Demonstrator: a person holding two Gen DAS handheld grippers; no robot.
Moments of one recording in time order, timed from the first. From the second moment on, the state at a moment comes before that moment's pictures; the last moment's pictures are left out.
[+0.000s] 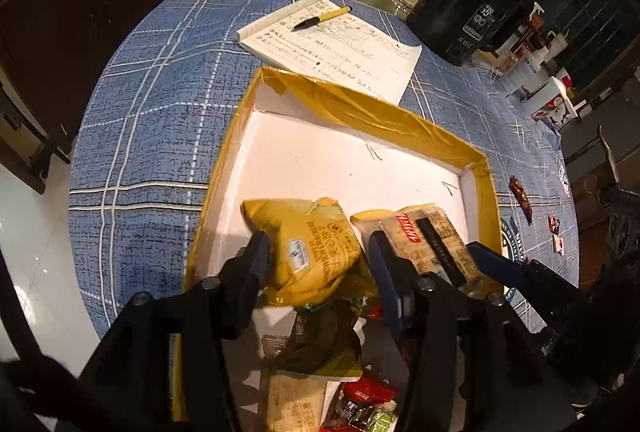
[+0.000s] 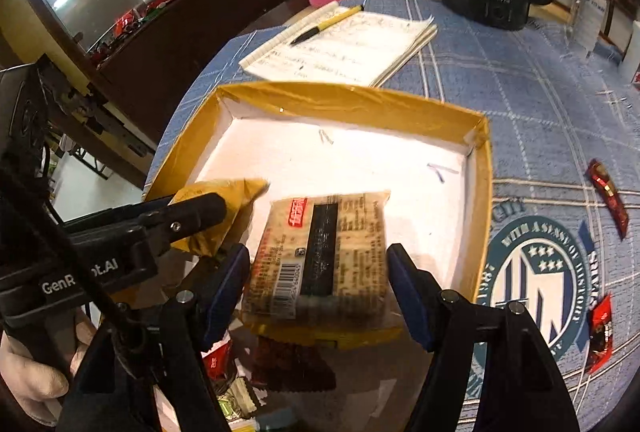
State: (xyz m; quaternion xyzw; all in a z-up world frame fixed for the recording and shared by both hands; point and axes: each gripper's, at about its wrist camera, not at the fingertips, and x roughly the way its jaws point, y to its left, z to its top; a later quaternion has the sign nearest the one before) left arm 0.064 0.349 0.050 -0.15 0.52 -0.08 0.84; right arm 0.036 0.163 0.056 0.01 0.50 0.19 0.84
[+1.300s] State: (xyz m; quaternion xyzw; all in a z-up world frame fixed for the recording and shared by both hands) left arm 0.001 0.083 0.062 -0.15 0.55 -0.13 0.81; right arm 0.060 -0.261 0.042 0.04 0.49 0.07 0.87
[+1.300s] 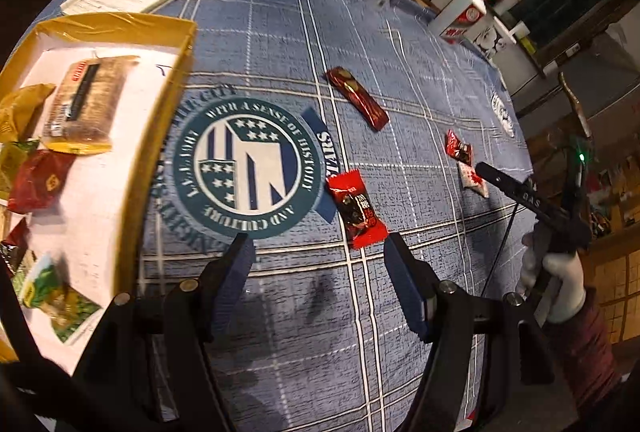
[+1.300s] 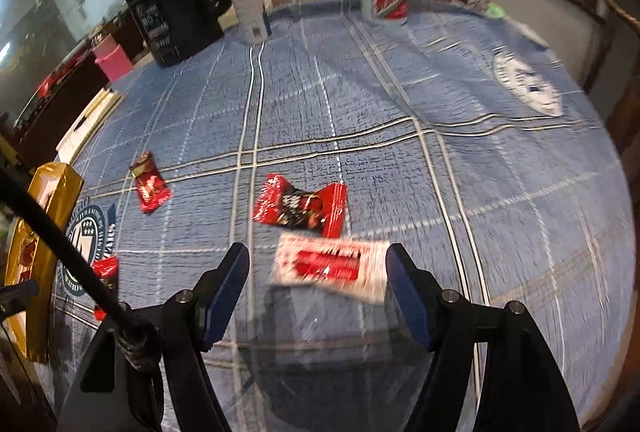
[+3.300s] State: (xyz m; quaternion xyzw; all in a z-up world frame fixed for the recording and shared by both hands) left arm -0.028 0.135 0.092 -0.09 0.48 -0.12 0.86; right arm -0.024 -0.117 0.067 0.04 0.49 0.19 0.85
